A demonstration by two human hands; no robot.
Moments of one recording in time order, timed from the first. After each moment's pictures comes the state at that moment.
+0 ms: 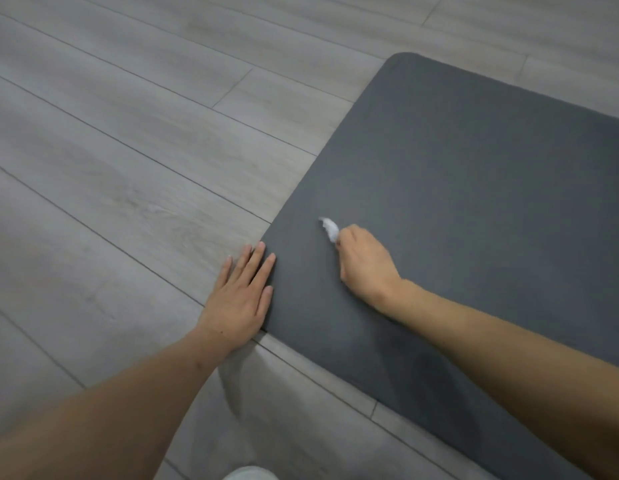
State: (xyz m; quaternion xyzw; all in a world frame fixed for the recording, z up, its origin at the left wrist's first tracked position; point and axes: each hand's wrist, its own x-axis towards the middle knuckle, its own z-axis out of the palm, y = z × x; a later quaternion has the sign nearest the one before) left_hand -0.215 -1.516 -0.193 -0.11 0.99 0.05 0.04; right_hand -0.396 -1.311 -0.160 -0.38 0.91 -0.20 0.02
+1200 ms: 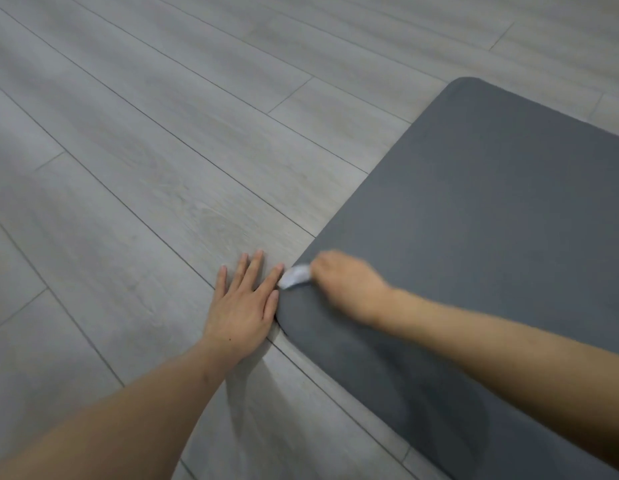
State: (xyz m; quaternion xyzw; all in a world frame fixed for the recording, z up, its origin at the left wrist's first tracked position) left_hand -0.197 -1.544 -0.178 -0.25 0.96 0.08 0.11; right_hand -0.378 -1.392 -0.154 -0.63 0.76 -0.12 0.05
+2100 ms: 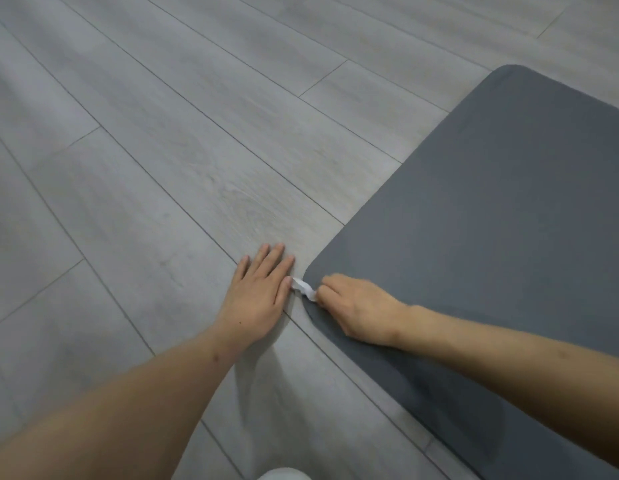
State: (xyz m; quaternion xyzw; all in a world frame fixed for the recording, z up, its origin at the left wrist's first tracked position) left_hand -0.177 -1.560 -0.175 -0.24 0.96 0.14 0.10; right_hand -0.339 -1.387 -0.164 -0.71 0.68 -0.14 0.14
